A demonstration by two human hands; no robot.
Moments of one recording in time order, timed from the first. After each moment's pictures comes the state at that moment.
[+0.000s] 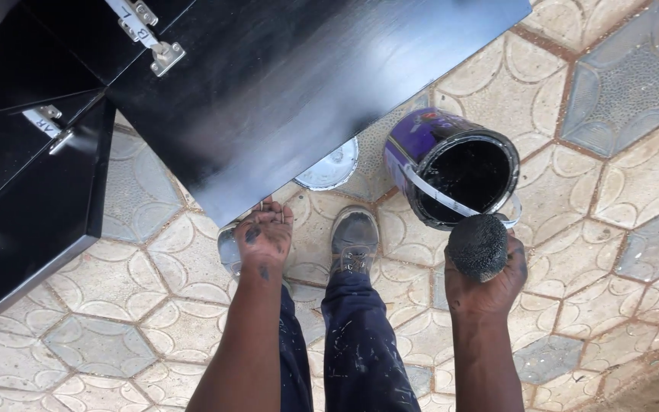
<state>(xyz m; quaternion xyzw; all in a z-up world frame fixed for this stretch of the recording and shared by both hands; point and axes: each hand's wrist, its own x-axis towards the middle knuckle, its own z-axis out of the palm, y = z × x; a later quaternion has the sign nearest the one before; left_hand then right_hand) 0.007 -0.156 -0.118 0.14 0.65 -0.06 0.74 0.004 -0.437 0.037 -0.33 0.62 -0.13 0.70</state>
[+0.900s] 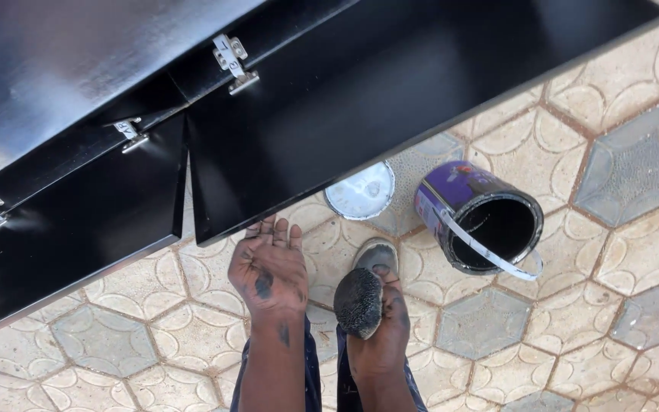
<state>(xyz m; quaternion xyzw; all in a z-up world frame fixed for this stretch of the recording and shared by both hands) 0.077 -0.138 0.029 0.16 0.65 0.08 0.73 -0.016 -0.257 0.038 -0.29 0.59 0.00 0.75</state>
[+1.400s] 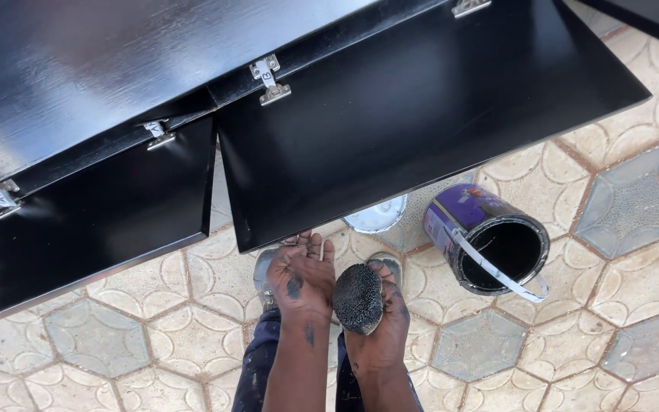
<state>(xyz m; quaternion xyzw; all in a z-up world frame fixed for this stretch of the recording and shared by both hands) 0.059 -0.152 -0.004 0.08 0.71 0.06 0.70 0.009 -0.239 0.034 -0.27 0.56 0.04 0.78</state>
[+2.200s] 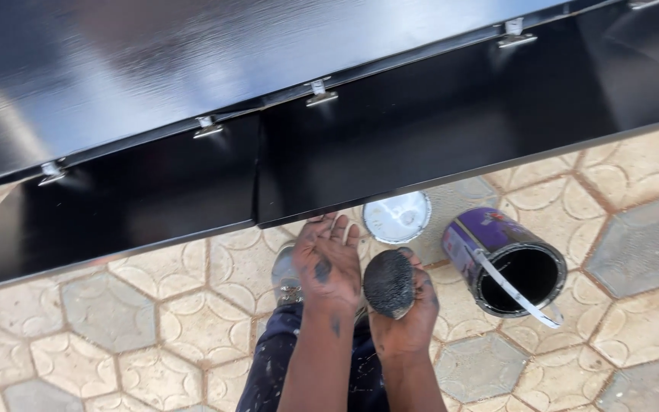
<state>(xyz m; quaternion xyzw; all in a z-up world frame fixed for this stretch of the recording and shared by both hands) 0.104 -0.137 0.030 0.07 0.68 0.10 0.73 0.051 -0.237 0.046 -0.31 0.60 0.10 0.73</state>
